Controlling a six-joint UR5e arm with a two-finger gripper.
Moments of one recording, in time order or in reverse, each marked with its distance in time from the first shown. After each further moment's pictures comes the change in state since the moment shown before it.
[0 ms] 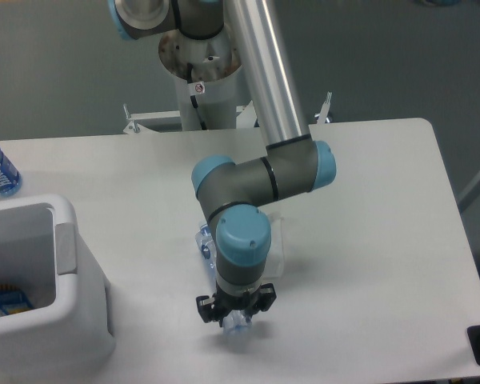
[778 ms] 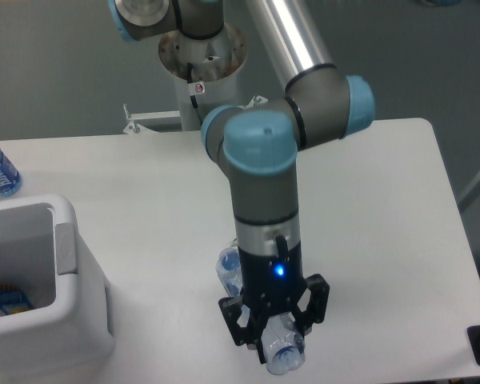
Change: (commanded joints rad) arm 0.012 0.097 0.223 0.201 -0.006 -0.147
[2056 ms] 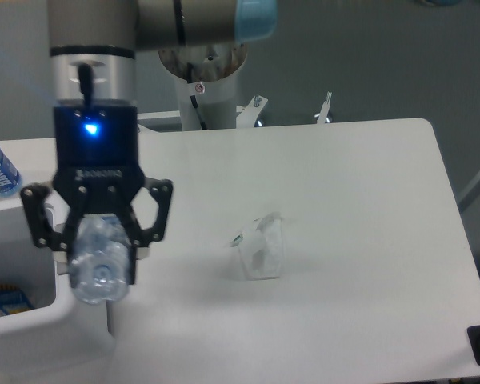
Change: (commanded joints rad) arm -0.261 0.177 -0.006 0.000 0.000 -0.008
